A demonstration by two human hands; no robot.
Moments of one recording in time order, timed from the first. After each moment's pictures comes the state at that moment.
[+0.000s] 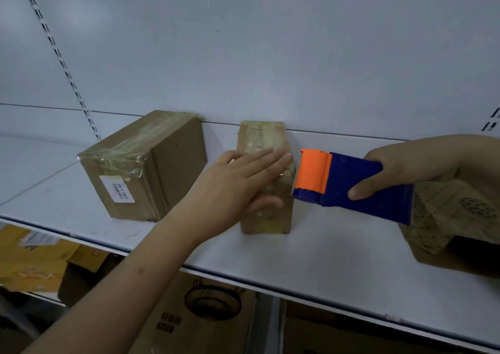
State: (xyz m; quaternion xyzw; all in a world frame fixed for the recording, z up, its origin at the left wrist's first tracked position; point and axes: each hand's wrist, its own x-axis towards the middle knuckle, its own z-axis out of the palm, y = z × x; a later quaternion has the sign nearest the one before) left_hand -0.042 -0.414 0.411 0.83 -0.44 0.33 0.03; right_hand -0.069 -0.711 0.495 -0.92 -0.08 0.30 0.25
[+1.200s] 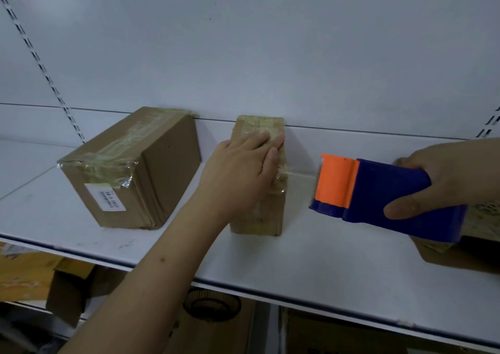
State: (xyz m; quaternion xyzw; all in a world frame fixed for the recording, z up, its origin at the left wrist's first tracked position) left_hand -0.026 -0.442 0.427 0.94 -0.27 0.17 0.13; right_hand -0.109 -0.704 0.516 -0.95 0.01 0.27 0.18
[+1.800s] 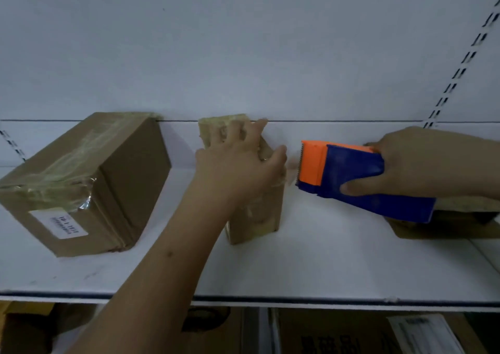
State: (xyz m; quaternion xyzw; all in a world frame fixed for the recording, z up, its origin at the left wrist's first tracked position) left_hand -0.021 -0.474 0.441 0.97 -0.22 0.06 0.14; right_hand -0.115 -0.678 0.496 -0.99 0.11 0.10 -0.04
